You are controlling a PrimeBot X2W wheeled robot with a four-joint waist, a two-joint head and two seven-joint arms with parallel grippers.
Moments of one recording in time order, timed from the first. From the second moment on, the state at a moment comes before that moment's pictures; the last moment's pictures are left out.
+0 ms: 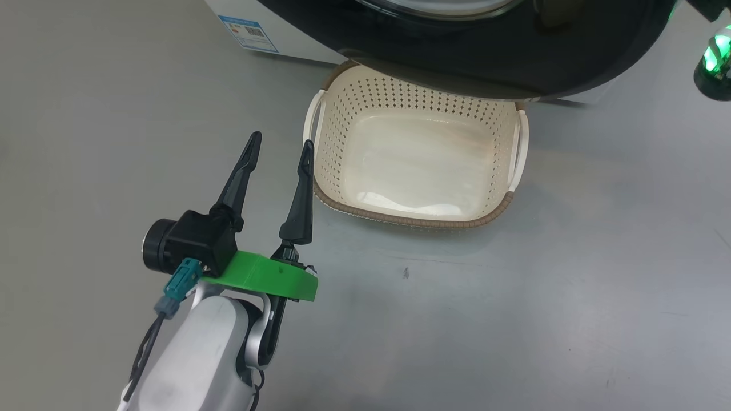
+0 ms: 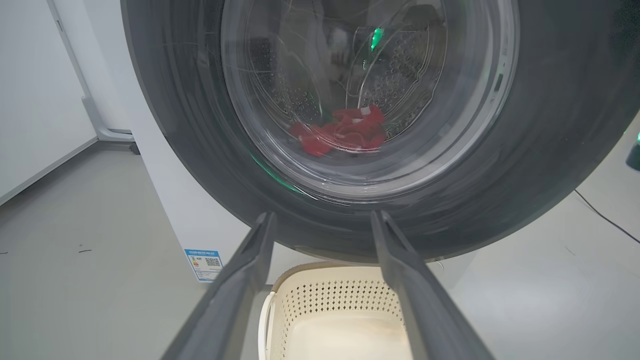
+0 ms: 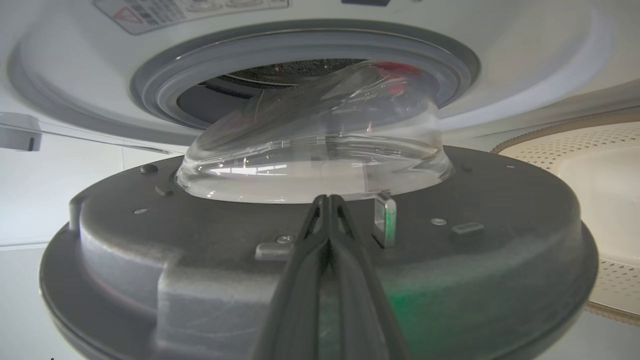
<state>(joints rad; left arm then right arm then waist) -0.39 0.03 -0.46 0.11 -0.46 0.12 -0.25 -1.02 -0.33 0.02 0.57 1.62 0.02 0.96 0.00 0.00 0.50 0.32</state>
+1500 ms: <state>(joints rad) -0.28 0.03 -0.43 0.20 -0.44 0.12 -0.25 -0.61 -0.09 0.14 0.48 1.69 0.11 1.04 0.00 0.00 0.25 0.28</state>
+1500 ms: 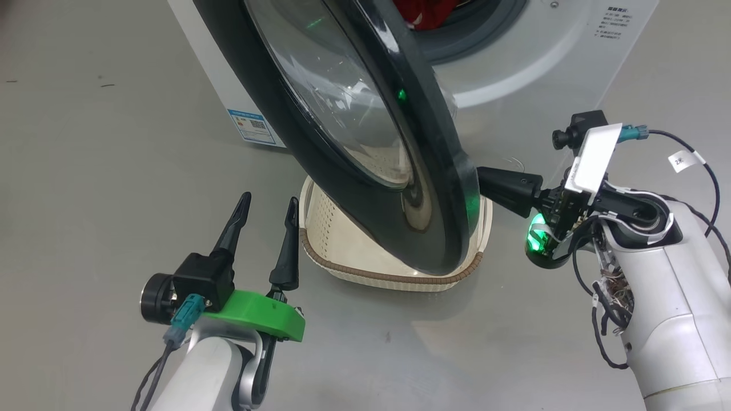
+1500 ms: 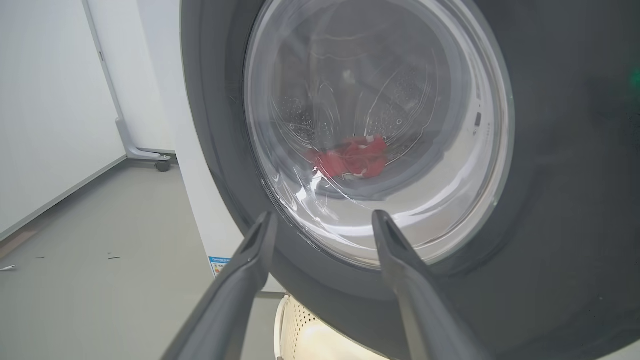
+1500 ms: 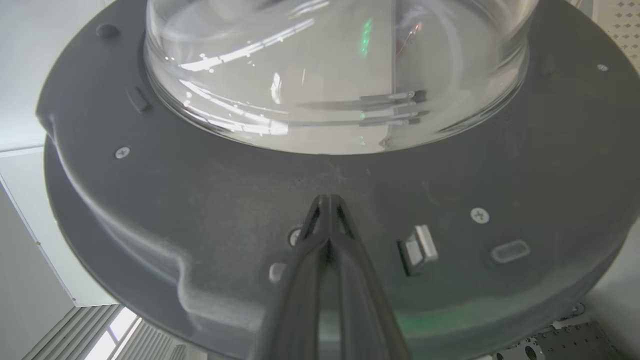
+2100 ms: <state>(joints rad) -0.25 0.03 -0.43 0.21 -0.44 0.12 -0.25 -0.50 -0.07 0.21 0.43 1.71 0.11 1.03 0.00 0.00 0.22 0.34</state>
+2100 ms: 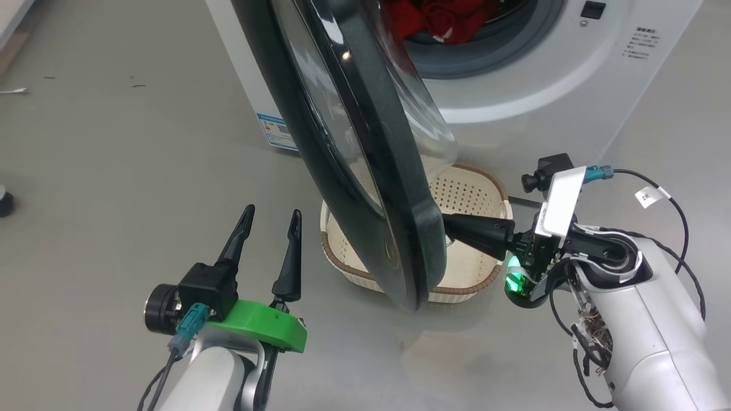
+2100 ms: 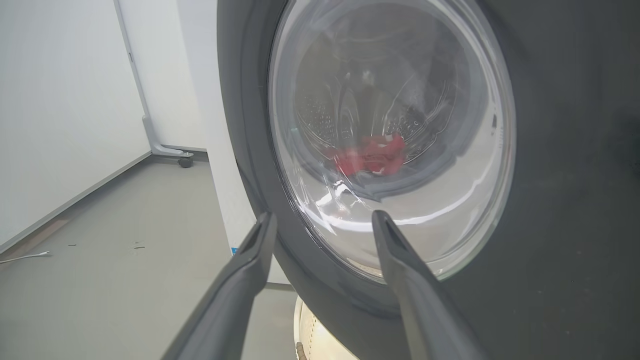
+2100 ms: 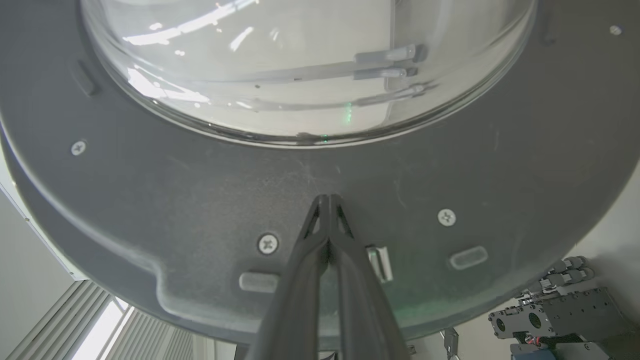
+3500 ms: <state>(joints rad) -0.20 0.03 -0.38 0.20 -0.44 0.12 -0.25 -0.37 -0.06 0.32 0.33 1.79 0.12 0.84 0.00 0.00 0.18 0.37</state>
